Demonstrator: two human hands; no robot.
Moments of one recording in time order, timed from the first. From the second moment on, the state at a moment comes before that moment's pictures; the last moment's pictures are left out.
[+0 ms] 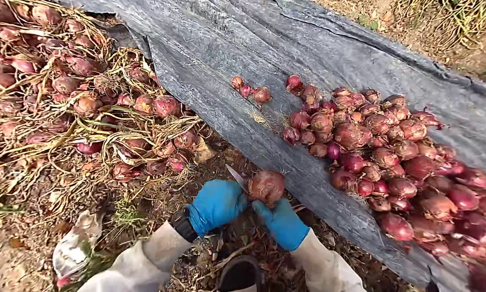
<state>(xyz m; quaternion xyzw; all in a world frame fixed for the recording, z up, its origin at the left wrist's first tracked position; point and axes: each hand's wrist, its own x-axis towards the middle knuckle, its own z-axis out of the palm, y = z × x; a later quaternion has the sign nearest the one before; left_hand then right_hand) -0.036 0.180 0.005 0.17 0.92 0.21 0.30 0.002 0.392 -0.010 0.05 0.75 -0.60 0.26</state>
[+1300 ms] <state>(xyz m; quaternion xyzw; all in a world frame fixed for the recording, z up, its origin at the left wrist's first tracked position) -0.204 0.147 -0.031 -0.14 0.98 0.02 0.17 -0.114 0.416 -0.006 0.23 0.77 -0.51 0.29</state>
